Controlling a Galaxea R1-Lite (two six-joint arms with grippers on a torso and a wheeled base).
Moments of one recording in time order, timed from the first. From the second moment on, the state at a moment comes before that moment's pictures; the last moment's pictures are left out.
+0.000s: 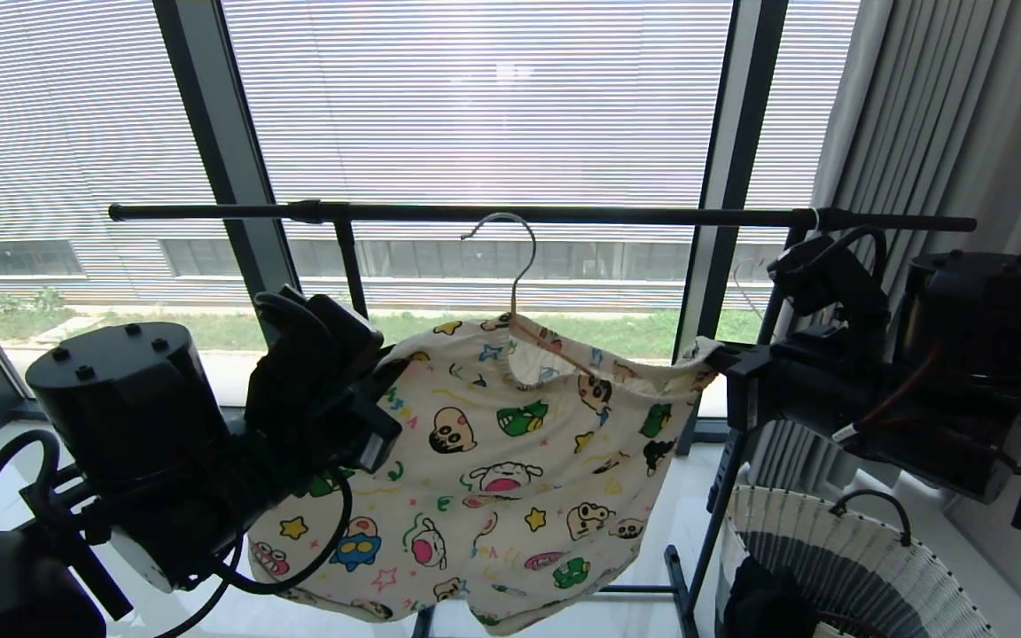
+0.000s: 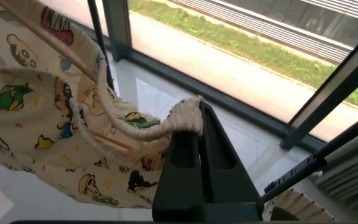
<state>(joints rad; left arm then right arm) -0.48 1.59 -0.48 -1.05 0.05 0.55 0.67 1.59 -0.78 -0.62 -0.05 0.00</state>
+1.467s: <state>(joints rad) -0.41 1.78 -0.45 -1.42 0.10 0.55 0.73 1.35 -0.69 -0.40 0.03 -0.11</state>
